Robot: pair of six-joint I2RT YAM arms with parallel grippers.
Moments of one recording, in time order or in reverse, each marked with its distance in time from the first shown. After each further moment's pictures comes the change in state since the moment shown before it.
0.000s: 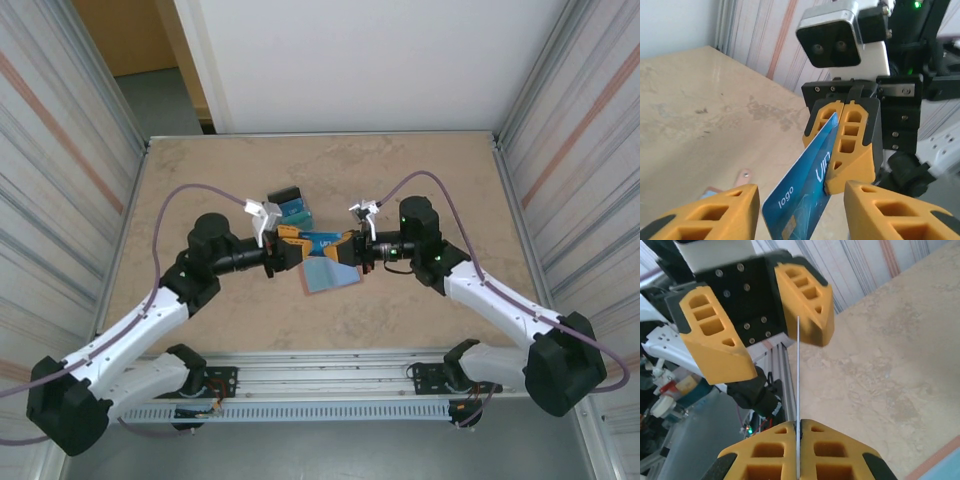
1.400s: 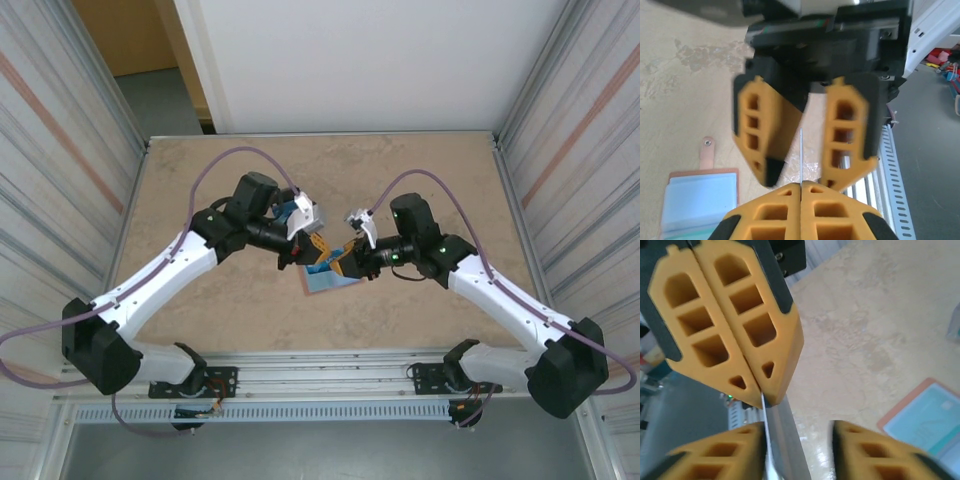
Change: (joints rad) left arm -0.060 0.371 0.422 -0.580 0.178 0.519; right arm 0.000 -0.018 0.090 -0.377 0.097 -0.198
